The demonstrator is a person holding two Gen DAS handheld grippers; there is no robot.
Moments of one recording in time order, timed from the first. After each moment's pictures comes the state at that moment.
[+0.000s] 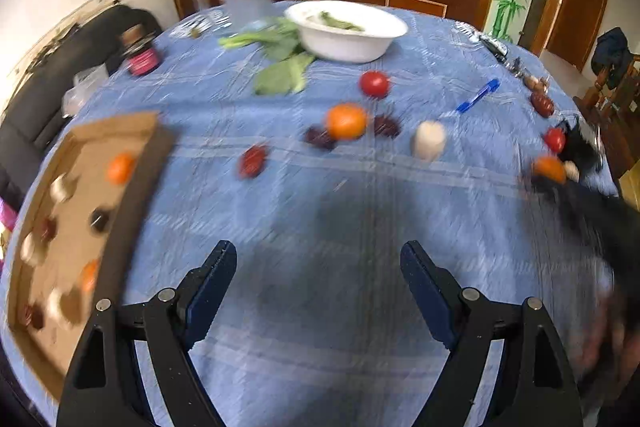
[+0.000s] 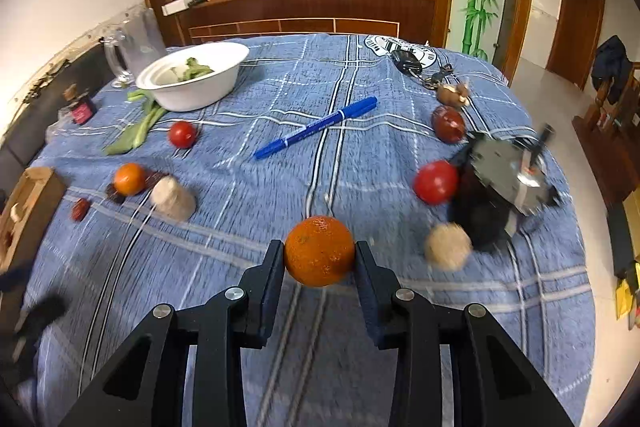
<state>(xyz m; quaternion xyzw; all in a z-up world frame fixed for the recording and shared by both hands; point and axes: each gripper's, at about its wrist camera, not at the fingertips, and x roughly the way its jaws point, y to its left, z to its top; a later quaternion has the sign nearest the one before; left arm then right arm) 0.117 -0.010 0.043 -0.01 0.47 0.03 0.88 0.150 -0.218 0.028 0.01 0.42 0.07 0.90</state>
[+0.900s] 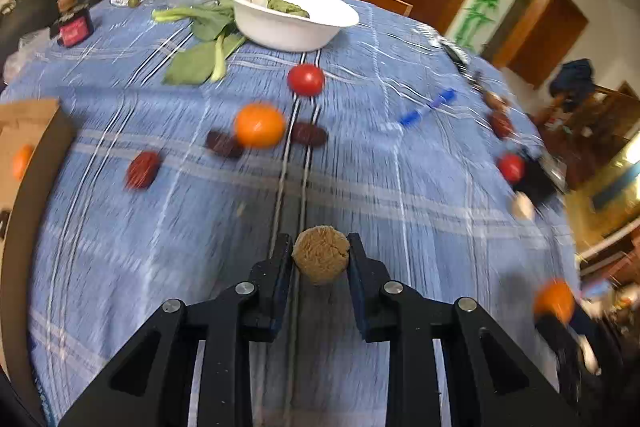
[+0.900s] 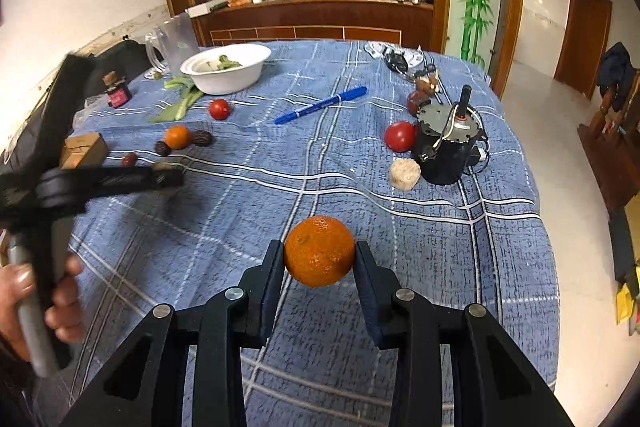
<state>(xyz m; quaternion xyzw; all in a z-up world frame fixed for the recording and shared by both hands) 0.136 -0.014 0.031 -0.11 0.49 -0.07 0.86 0.061 -0.236 0.051 0.00 0.40 0.10 0.91</state>
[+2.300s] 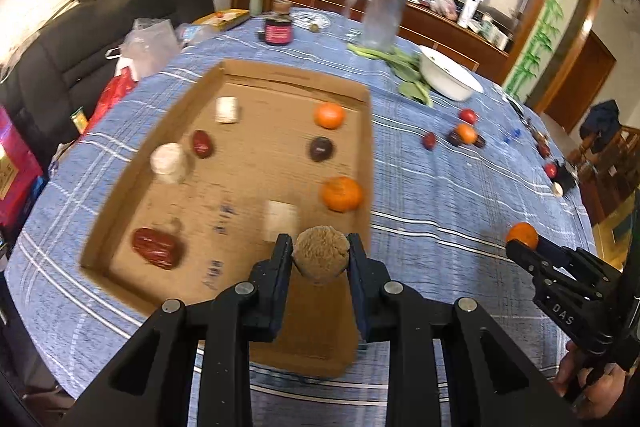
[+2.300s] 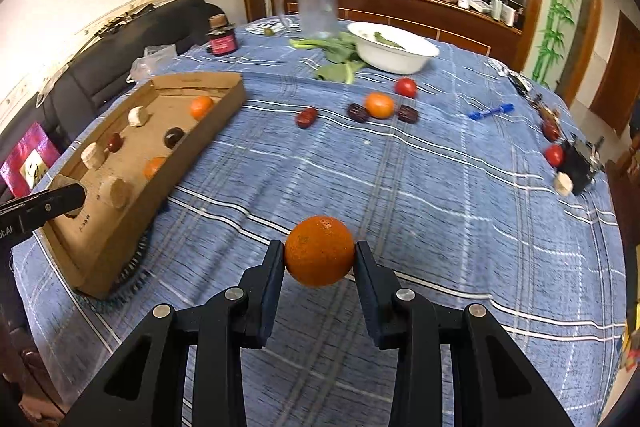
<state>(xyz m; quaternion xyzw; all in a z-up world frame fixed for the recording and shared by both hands) -0.035 0.219 0.077 -0.12 0.43 0.04 0.89 0.012 -0.019 0.058 -0.05 0.43 0.16 0.89</state>
